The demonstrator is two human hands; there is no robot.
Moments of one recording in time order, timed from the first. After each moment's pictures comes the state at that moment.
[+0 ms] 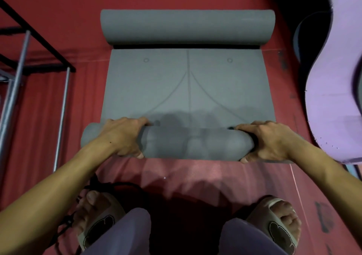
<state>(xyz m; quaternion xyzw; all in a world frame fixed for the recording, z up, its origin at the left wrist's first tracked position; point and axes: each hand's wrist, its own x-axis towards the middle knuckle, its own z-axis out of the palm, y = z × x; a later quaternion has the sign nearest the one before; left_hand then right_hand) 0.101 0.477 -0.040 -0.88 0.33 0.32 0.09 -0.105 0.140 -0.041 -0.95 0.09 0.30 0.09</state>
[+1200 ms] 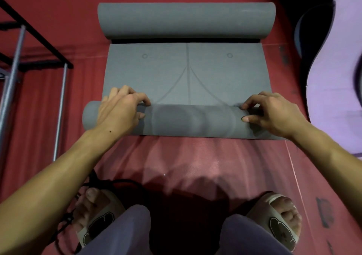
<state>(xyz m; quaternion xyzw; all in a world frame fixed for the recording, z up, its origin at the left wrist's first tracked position) 0.118 0.466 -0.044 -0.95 0.29 0.12 -0.07 -0.081 0.118 -0.038 -0.97 0.17 0.13 0.15</state>
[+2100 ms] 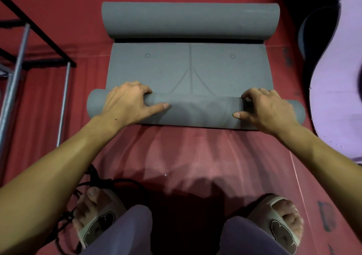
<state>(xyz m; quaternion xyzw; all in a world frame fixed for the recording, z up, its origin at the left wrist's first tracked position) 0.133 0.449 -0.039 -0.94 0.32 0.12 -0.05 -0.060 0.147 -0.034 -0.96 0.24 0.12 0.10</state>
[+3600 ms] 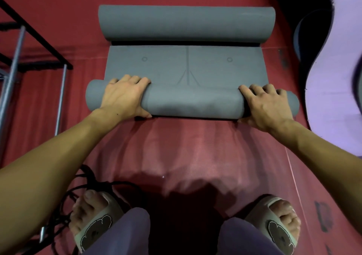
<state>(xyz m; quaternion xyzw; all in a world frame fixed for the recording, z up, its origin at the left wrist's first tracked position) 0.155 0.441 -0.048 -0.92 0.38 0.08 0.06 -0.056 0.123 -0.060 -0.98 0.15 0.11 -0.11</state>
